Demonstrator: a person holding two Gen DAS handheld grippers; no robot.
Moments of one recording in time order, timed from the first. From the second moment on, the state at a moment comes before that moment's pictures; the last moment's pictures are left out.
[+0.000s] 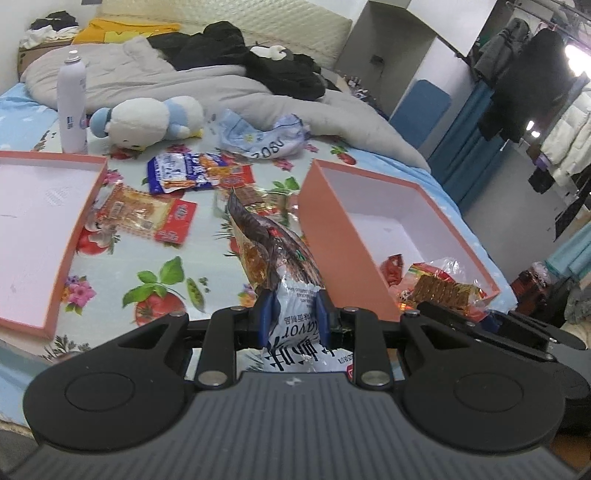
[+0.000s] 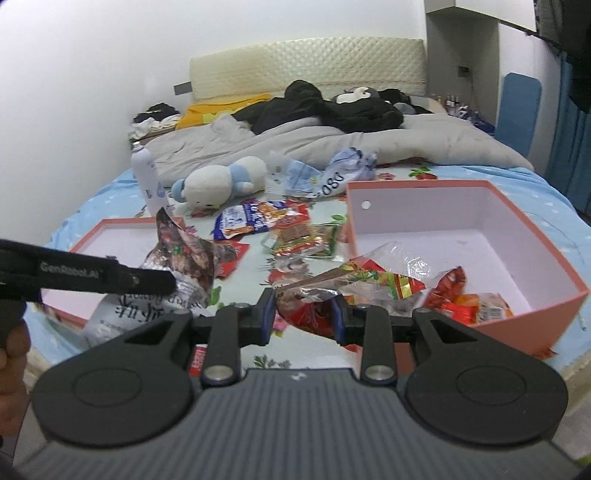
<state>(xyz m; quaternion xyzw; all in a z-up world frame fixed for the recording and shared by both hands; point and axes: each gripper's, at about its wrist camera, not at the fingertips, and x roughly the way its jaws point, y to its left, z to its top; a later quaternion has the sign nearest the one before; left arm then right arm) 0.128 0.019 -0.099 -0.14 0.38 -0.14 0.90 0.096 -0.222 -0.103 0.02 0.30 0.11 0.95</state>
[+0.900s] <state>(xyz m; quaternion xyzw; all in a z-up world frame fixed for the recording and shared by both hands) 0.167 -0.116 -0.078 -0.12 0.40 -0.19 0.89 0.112 -0.333 -0.091 0.05 0.31 0.04 0.95</state>
